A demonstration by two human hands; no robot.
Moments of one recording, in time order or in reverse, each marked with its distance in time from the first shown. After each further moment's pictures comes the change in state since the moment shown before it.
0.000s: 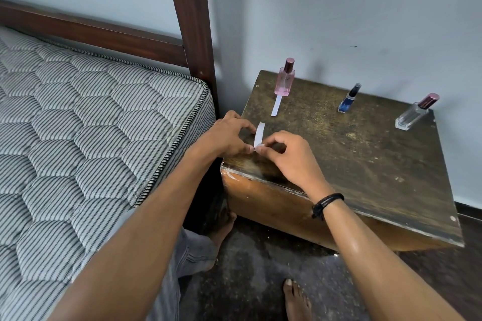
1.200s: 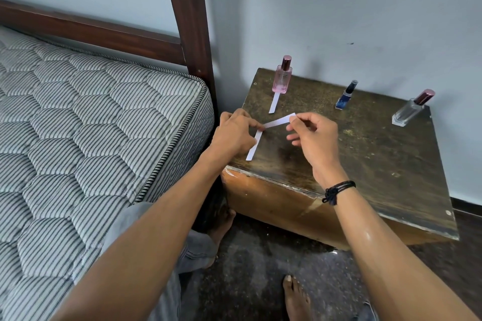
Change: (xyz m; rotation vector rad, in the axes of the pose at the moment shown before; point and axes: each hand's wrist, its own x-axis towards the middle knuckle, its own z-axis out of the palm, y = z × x) left_hand 0.014 0.013 0.028 -0.014 0.200 0.004; right_hand 0.003 -0.007 -0.032 0.382 0.346 0.195
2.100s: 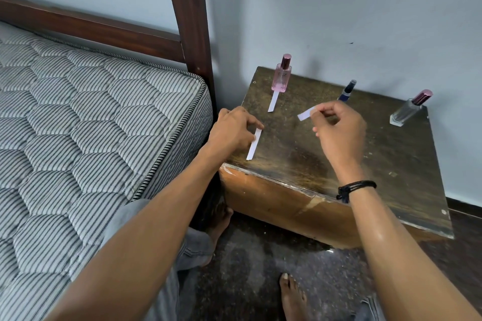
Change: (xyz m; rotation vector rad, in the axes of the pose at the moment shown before) left_hand 0.001 -0.002 -0.004 -0.063 0.025 0.018; right_hand 0.009 -0.008 -0.034 -0.294 0.158 -0.219
